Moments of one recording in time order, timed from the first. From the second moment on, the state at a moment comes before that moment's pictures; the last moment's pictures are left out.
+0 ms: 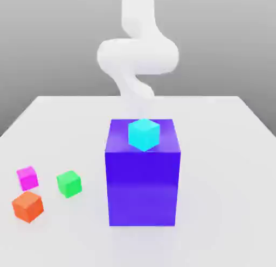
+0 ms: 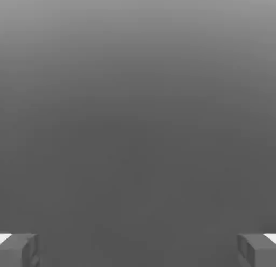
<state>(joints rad) -0.07 -0.74 0.00 -2.33 0.00 2.34 0.91</state>
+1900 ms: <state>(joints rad) -0.77 -0.05 -0.09 -2.83 0.01 2.78 2.24</state>
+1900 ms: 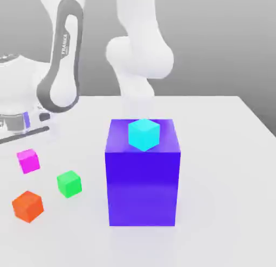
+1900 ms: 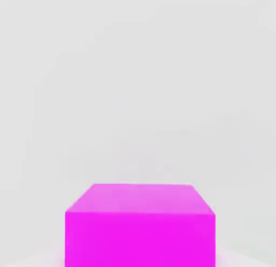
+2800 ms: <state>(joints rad) -0.66 -0.14 -0.03 -2.99 -0.02 2.85 2.11</state>
